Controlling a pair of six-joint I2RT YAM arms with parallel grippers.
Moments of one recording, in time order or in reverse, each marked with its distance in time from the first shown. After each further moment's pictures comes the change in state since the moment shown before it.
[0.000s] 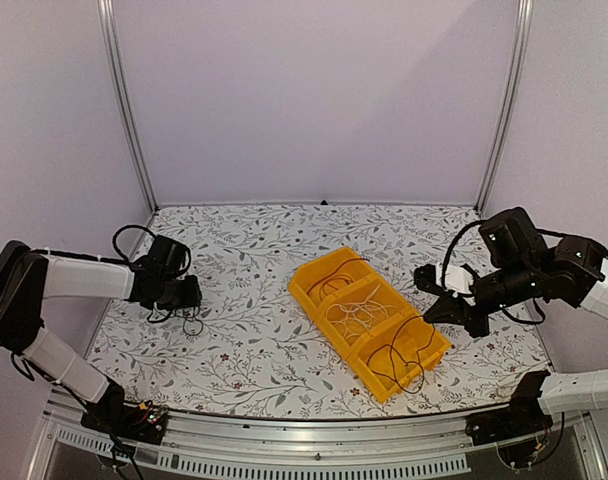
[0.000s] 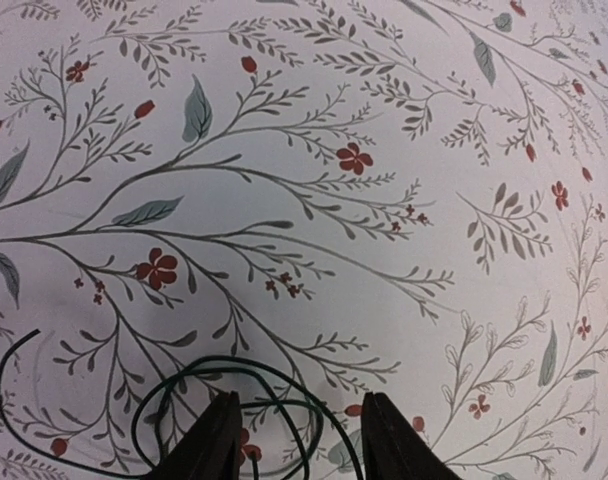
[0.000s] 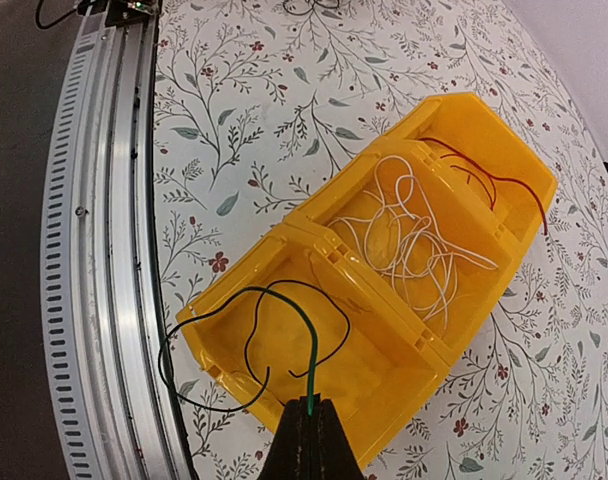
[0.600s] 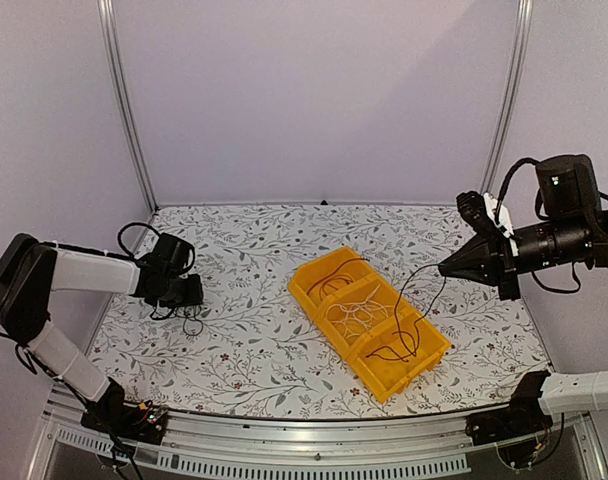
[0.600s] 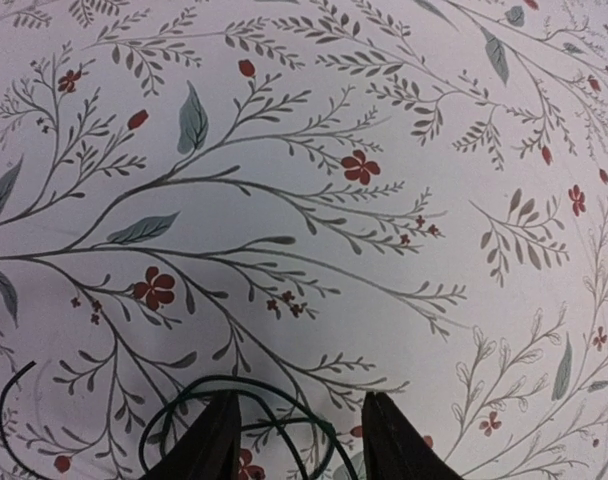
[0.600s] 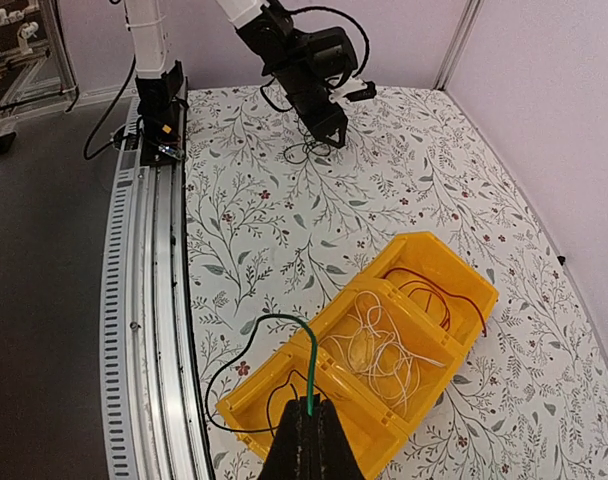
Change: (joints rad) left arm 0.000 0.053 0.039 -0.002 -0.017 0.024; right arm 0.006 -0.008 0.331 -0.055 -0.108 0.121
